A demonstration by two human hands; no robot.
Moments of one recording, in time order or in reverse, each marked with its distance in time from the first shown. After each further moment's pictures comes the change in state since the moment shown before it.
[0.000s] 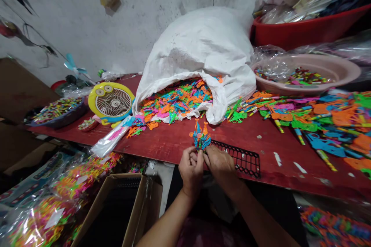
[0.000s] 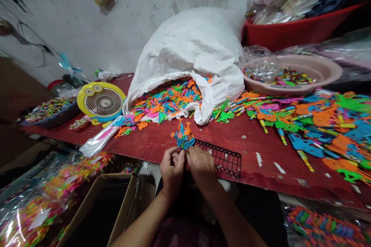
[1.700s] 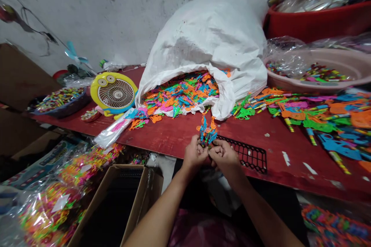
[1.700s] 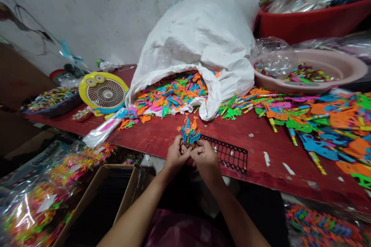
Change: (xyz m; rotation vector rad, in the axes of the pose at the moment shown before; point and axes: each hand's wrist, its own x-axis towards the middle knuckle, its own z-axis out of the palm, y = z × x) left_hand 0.040 -0.014 -0.008 0.036 -0.502 -0.032; right_hand 0.001 -0.005 0.000 1.222 -0.126 0.625
